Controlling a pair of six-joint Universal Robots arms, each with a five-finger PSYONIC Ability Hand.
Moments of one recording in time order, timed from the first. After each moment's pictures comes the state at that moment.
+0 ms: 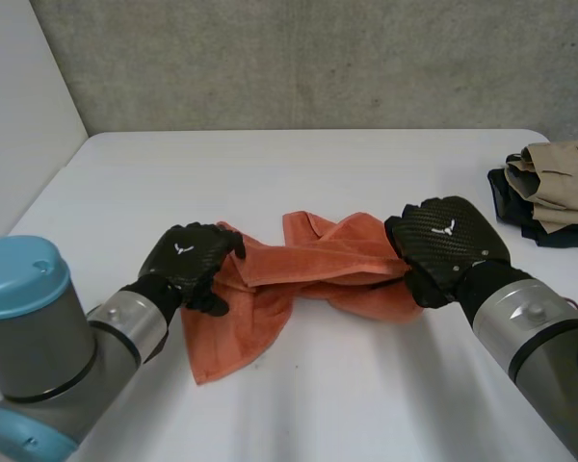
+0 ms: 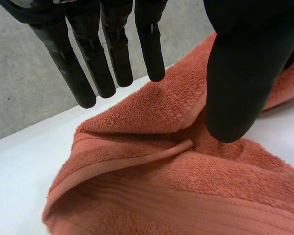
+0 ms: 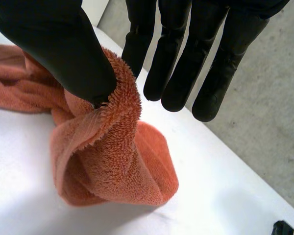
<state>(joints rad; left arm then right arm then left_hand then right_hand) 4.27 -1.86 -1.85 3.48 -1.38 3.25 2.05 -1.54 1.79 -0.04 1.46 2.75 0.57 0.57 0.57 0.58 0.41 0.99 1.18 1.18 1.19 0.98</state>
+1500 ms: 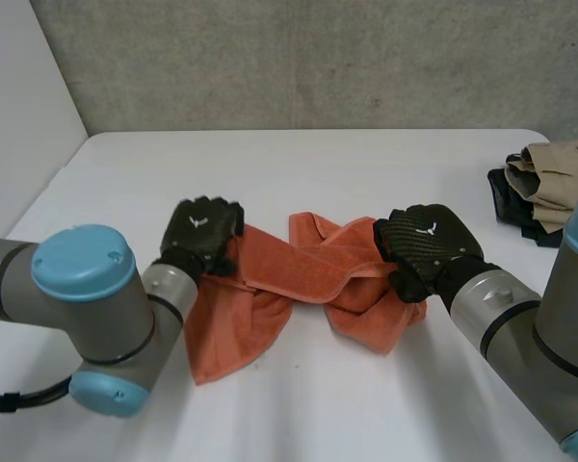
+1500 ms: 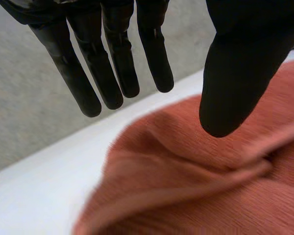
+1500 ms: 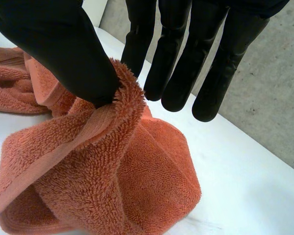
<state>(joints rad) 4.19 -2.07 -1.65 3.59 -1.58 3.27 2.04 -1.37 1.72 -0.08 1.43 2.84 0.73 0.72 0.73 0.72 0.54 0.99 1.18 1.18 1.19 0.99</state>
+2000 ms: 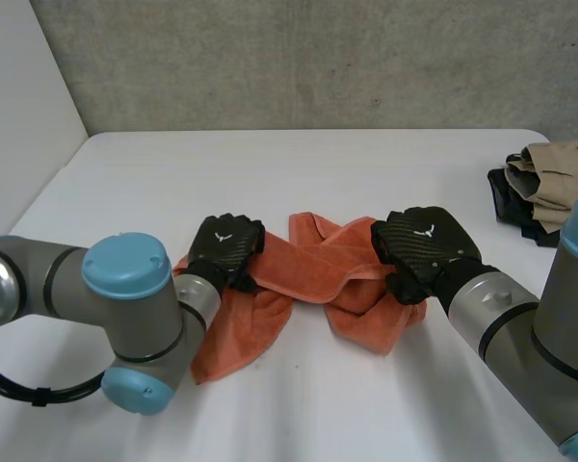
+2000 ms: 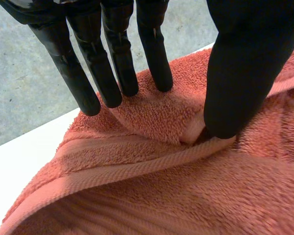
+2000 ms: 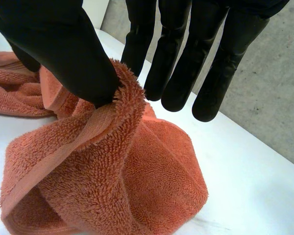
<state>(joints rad) 4.15 -2.23 -1.52 3.57 -1.57 3.27 2.05 -1.37 1.72 -0.08 1.43 2.86 0.71 0.70 0.71 0.70 0.52 0.99 1.18 1.19 1.19 0.99</state>
